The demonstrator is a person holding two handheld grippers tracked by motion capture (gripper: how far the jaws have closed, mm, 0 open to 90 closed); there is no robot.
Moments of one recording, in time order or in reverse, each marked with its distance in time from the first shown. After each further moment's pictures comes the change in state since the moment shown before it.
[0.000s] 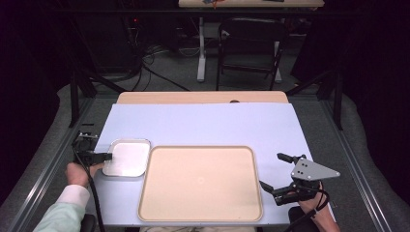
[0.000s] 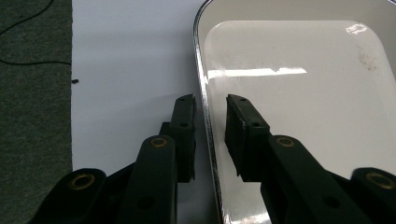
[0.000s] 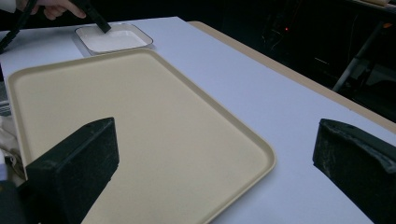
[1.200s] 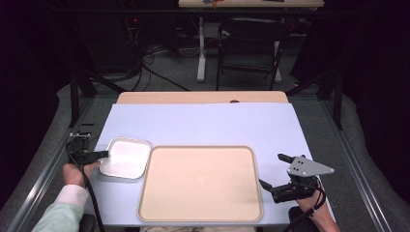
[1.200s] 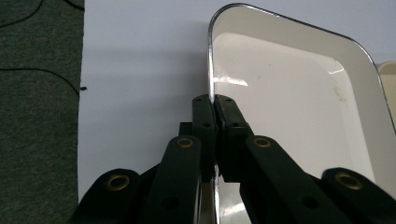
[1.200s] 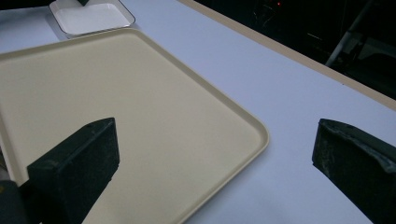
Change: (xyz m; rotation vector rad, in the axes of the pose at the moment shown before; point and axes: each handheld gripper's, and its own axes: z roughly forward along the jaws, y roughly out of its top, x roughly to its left) left arm 0.010 -0.002 -0.013 -0.094 -0.078 -0.068; right arm -0.002 -0.001 0.006 0.091 -0.045 0.034
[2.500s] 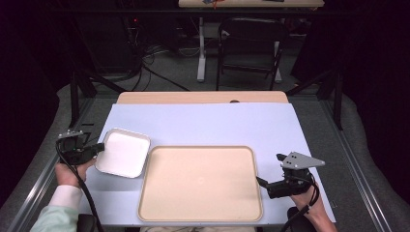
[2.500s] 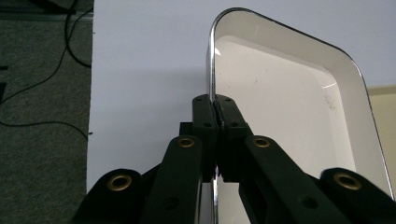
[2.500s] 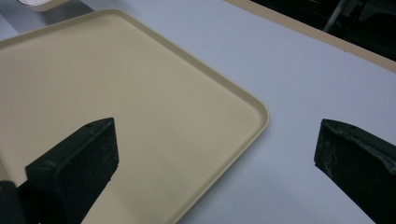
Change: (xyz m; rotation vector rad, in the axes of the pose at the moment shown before) left arm -0.033 0.002 -0.048 -0.170 0.009 0.113; right arm -0.001 0.005 0.014 0.109 -0.035 0.079
